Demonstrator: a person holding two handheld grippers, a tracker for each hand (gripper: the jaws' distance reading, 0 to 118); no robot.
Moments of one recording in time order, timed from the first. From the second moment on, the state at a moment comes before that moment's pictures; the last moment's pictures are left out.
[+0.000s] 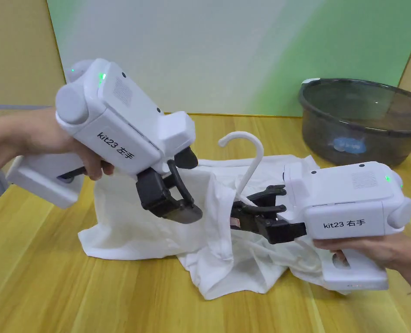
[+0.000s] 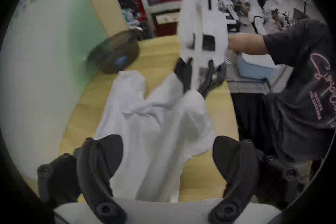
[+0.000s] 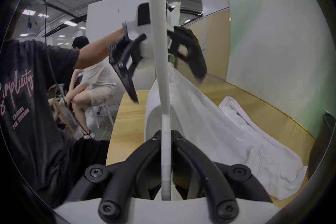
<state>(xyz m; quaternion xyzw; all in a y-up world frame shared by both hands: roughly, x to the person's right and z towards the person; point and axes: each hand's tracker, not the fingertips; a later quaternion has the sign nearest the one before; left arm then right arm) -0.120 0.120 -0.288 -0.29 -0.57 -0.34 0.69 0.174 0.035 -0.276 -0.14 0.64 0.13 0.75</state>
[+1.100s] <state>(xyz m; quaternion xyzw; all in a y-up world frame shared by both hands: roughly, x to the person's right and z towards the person) -0.158 0.033 -0.286 -0.28 -0.48 -0.07 0.83 0.220 0.095 -0.258 -0.29 0.36 0.05 0.89</state>
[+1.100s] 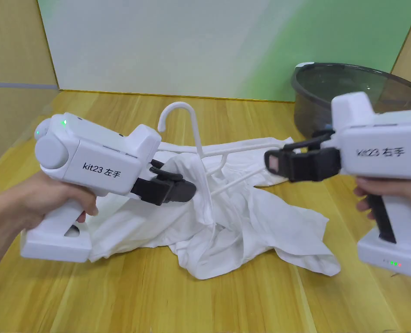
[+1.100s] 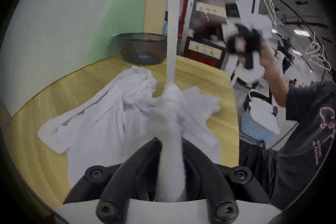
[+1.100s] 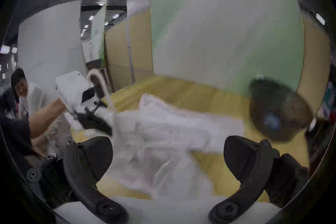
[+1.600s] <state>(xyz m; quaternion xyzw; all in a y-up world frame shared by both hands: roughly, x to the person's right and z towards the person) -0.156 0.023 -0.258 -0.23 -0.46 -0.04 0.86 0.153 -0.017 -0.260 -0.39 0.32 0.17 0.85</state>
